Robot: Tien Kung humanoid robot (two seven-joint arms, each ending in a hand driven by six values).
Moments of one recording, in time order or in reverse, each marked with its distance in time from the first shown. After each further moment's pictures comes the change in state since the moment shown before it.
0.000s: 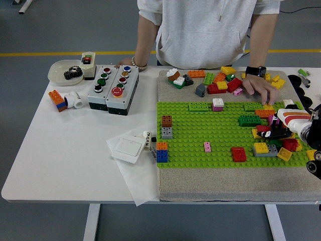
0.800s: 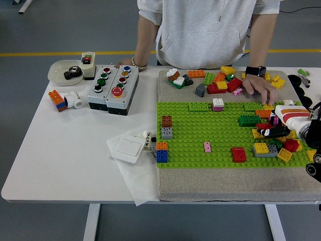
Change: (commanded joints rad) left arm -0.001 0.001 -0.001 0.001 0.001 -0.001 0.000; right arm -0.021 -0.024 0.022 0.086 -0.055 -0.054 -0.013
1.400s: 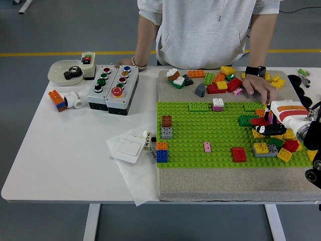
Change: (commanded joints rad) left arm 0.002 0.000 0.003 0.001 -0.006 -0.001 -0.002; right arm -0.055 -0.026 0.054 0.131 -0.072 -0.045 -0.027
